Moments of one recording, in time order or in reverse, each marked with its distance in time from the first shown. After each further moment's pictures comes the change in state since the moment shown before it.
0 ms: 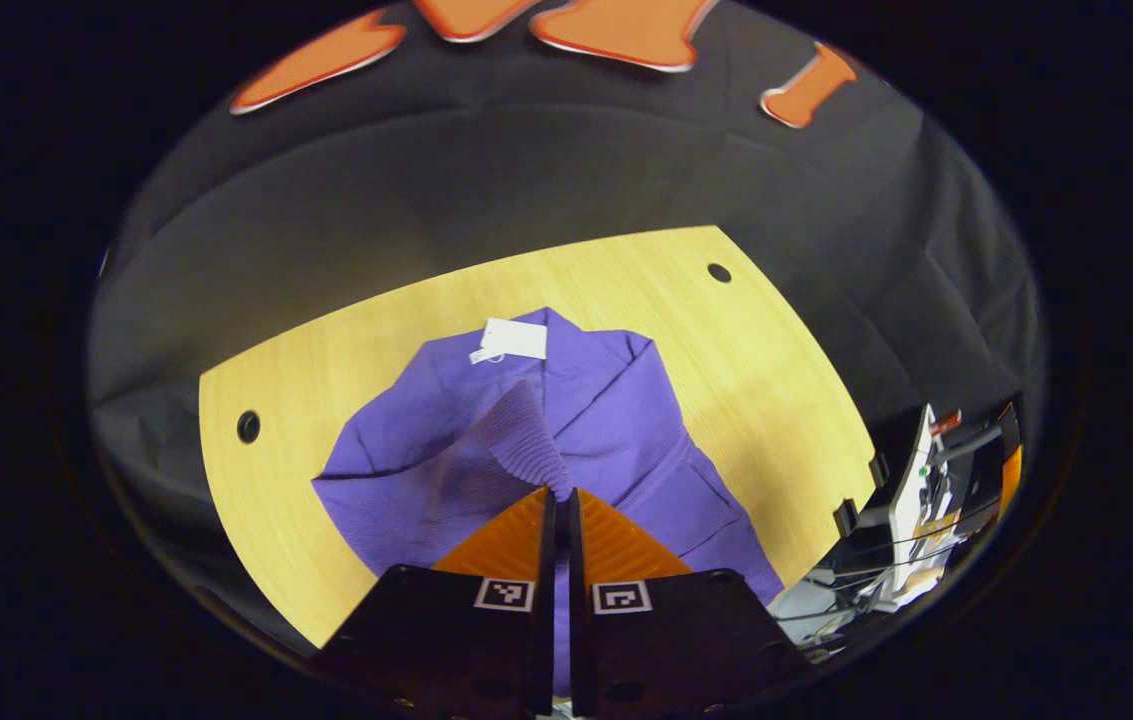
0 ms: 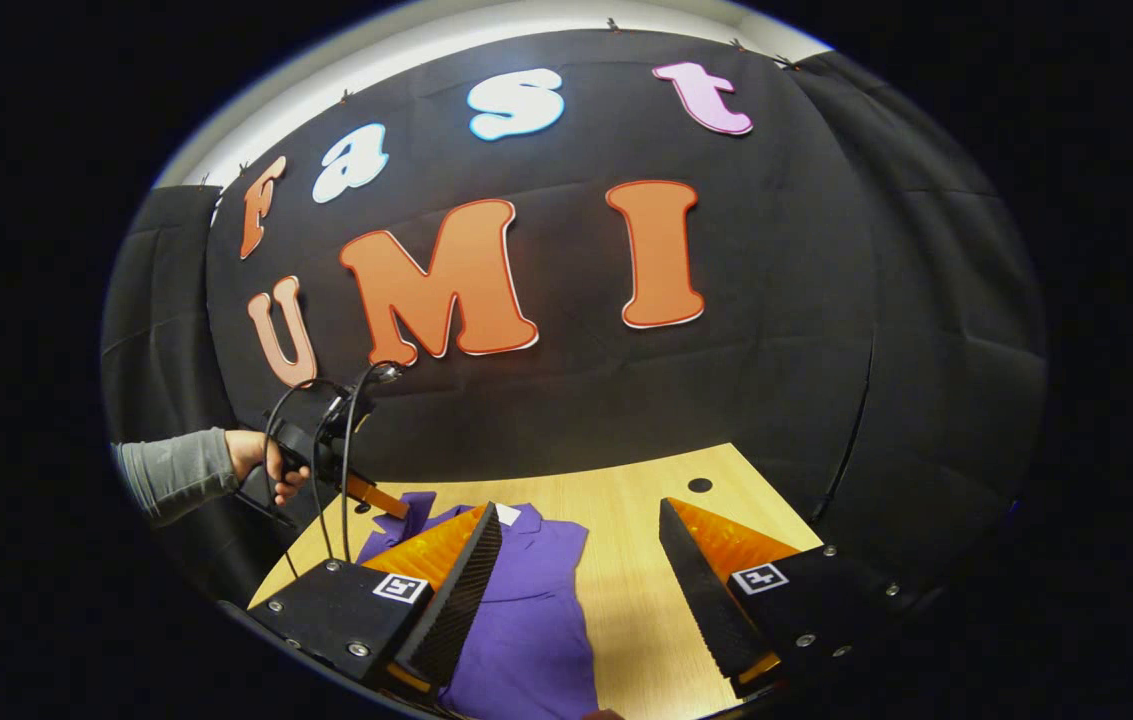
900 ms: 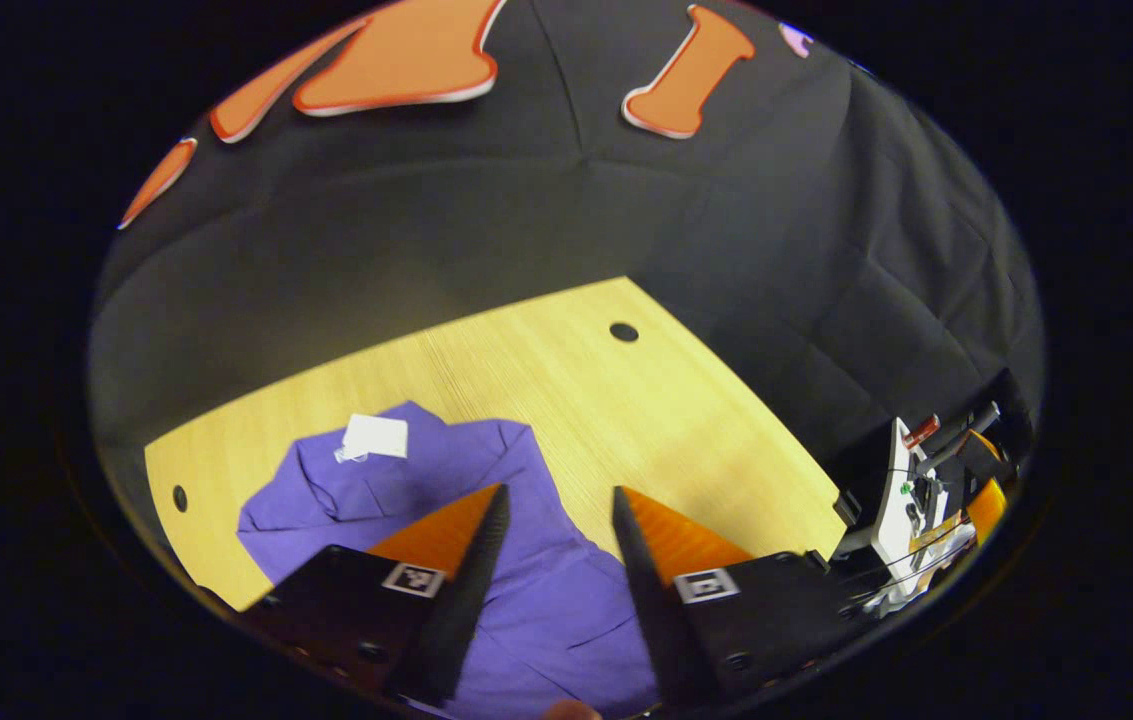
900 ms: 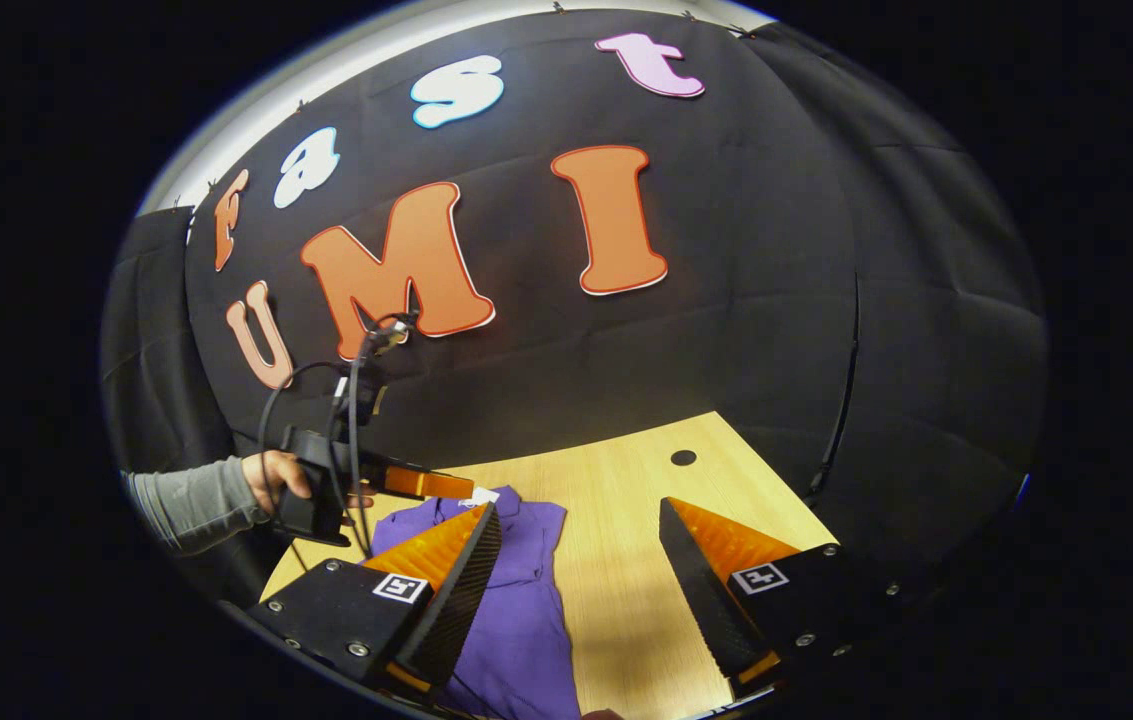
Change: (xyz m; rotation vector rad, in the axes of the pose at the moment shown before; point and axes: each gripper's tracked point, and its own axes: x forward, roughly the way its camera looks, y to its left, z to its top) left arm 0.010 -0.105 0.073 0.072 -0.330 -0.078; right arm 0.026 -0.041 -0.015 0.057 0.062 0.009
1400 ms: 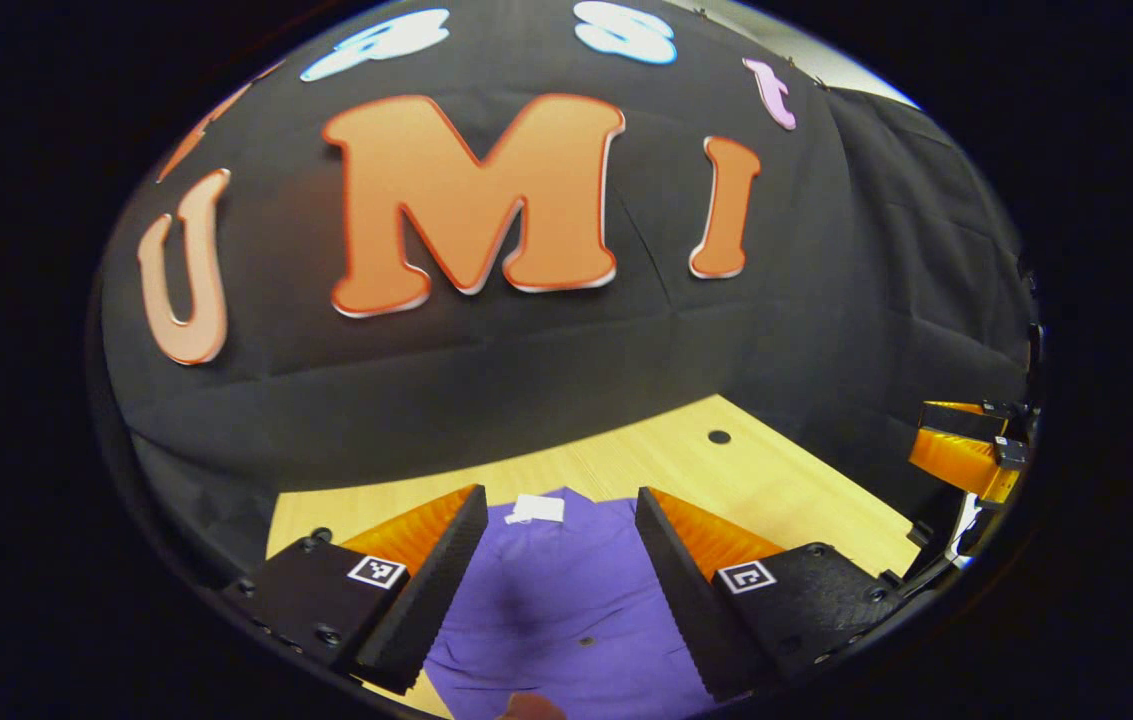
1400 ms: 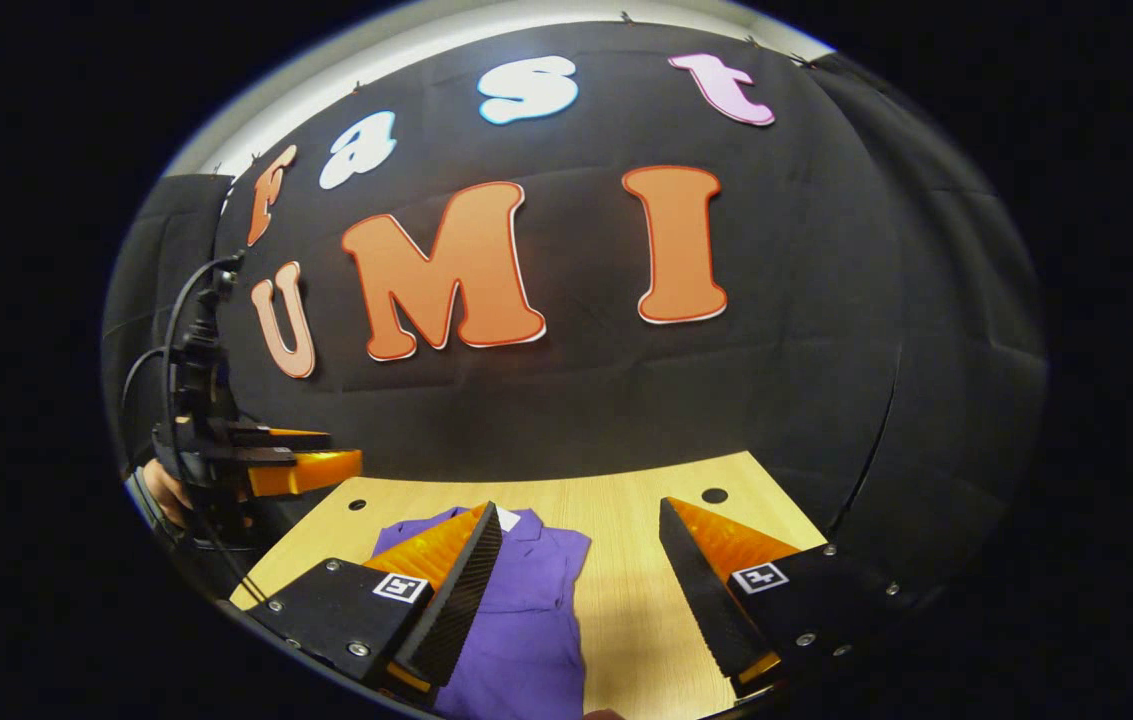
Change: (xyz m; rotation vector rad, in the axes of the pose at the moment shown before) left arm -0.183 0.064 0.003 0.058 -0.413 0.344; right arm 0.024 0.060 0.013 -0.133 -0.083 0.061
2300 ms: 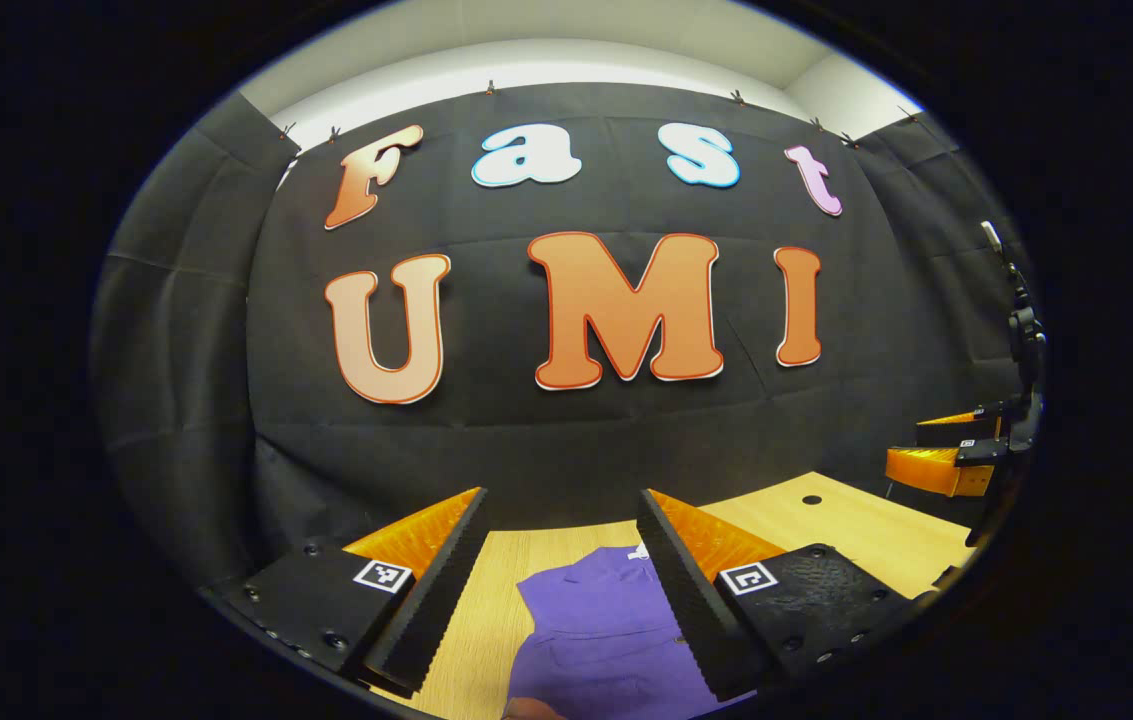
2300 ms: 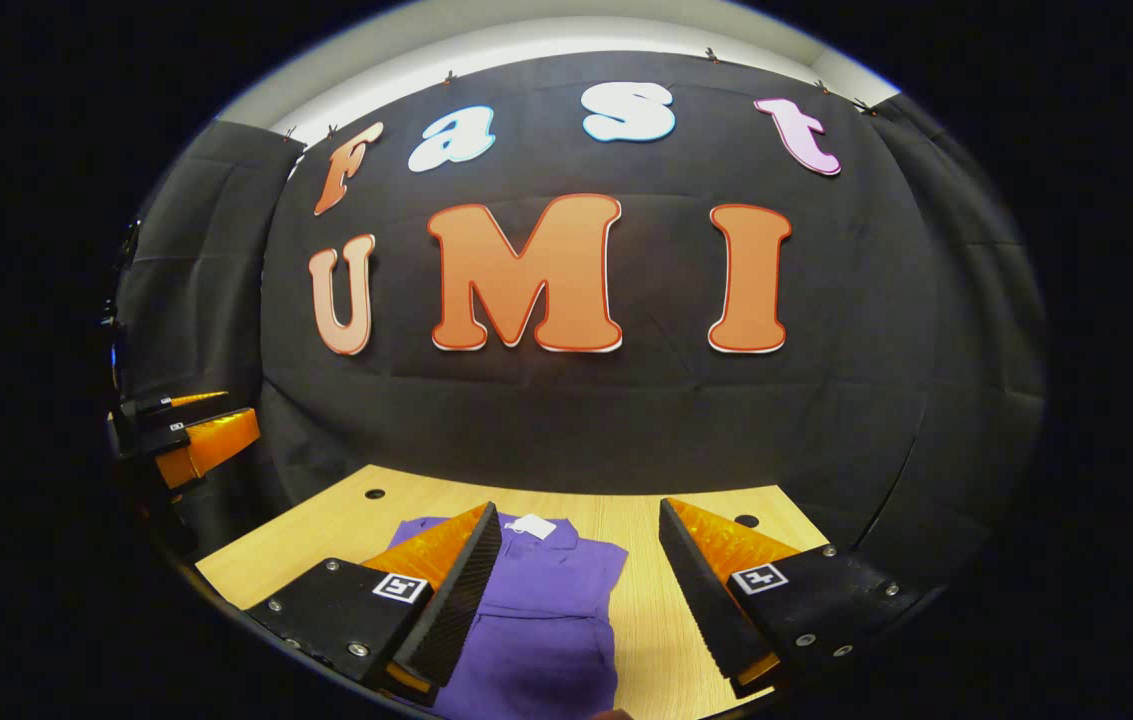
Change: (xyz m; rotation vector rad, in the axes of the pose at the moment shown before) left arm -0.162 0.070 -0.061 -0.021 -0.298 0.313; right arm -0.011 0.071 -0.046 -0.121 -0.080 0.045
